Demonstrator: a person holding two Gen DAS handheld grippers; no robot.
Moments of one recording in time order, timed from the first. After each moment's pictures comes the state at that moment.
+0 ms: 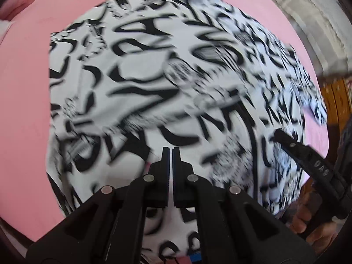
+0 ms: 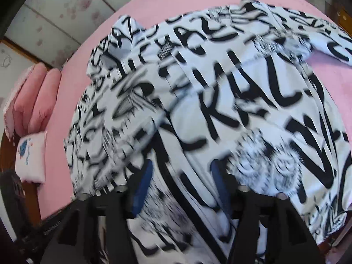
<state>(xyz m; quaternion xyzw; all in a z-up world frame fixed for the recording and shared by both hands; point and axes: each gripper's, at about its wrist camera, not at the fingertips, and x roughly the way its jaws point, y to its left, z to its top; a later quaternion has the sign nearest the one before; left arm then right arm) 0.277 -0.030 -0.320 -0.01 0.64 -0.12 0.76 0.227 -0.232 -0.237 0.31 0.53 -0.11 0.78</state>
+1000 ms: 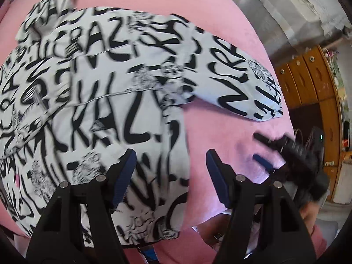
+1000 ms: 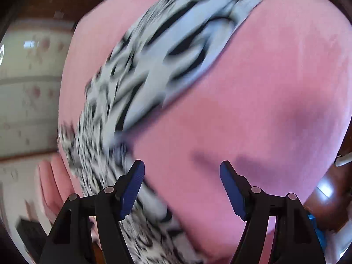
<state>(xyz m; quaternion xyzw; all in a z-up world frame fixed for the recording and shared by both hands) 0.254 -0.418 -0.255 0.03 0.66 -0.20 0.73 0.069 -0.638 -0.254 0.58 0.45 -0.23 0.65</state>
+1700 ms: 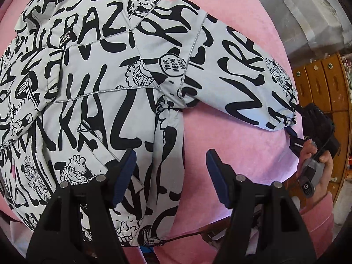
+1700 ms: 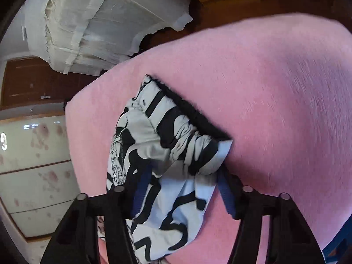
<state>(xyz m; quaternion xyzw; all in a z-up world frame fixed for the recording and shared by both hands) 0.281 -0.440 -0.291 0.02 0.69 -0.15 0.71 0.090 -0.812 -0.285 0.67 0.31 -0.32 0.59</state>
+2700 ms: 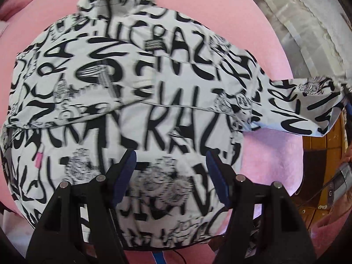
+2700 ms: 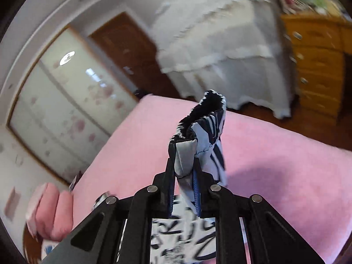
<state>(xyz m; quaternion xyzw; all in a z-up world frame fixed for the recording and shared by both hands) 0.290 -0.251 -0.250 -0.07 0.64 -0.10 0.76 0.210 -0.615 -0.026 0.36 0.20 -0.21 0.89</state>
